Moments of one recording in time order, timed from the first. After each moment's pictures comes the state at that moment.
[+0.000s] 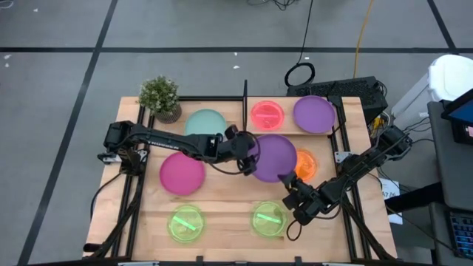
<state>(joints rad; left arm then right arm) -0.07 1.80 1.46 -0.33 -0.43 -0.24 0.68 1.50 0.66 -0.33 1.07 -0.51</state>
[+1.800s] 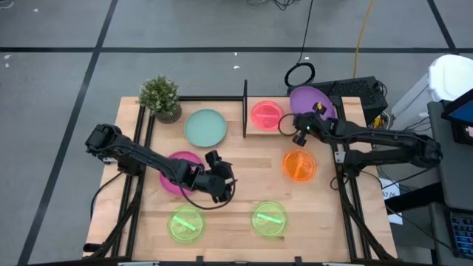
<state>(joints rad) -0.34 1.65 1.16 -0.36 -0.56 -0.37 -0.40 1.01 0.59 -0.46 0.57 -0.19</state>
